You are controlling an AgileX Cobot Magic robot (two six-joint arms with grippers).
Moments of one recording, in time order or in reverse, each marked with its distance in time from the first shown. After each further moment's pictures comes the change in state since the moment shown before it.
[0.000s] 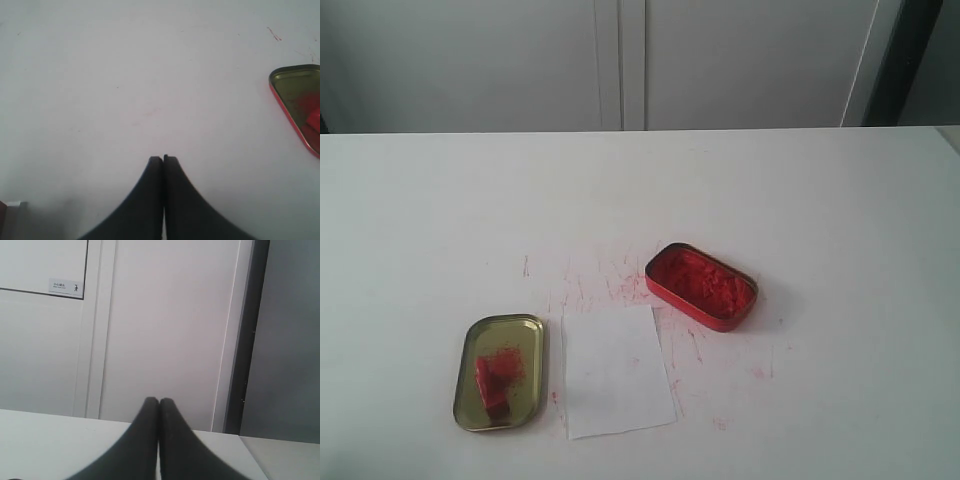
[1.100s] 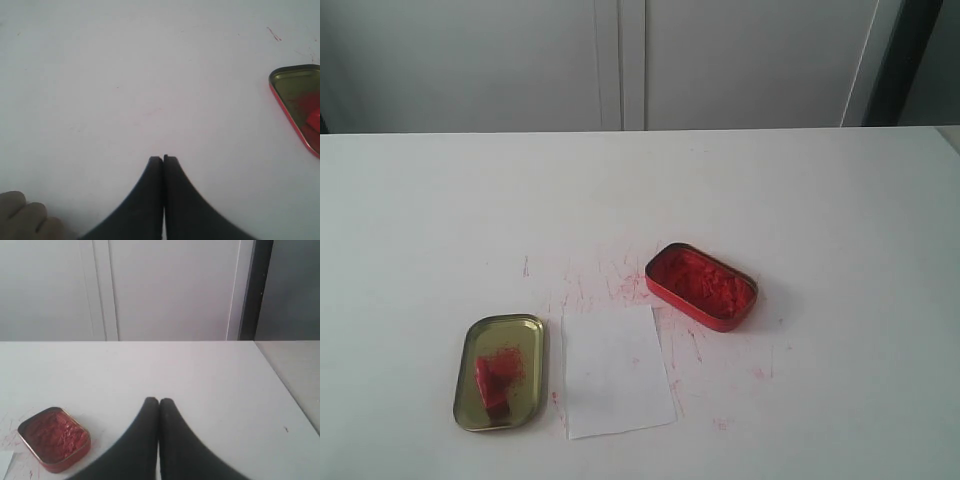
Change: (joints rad) left arm 0.000 0.000 0.000 0.000 0.000 0.000; right arm 0.000 0.194 -0.327 0.007 0.537 0.132
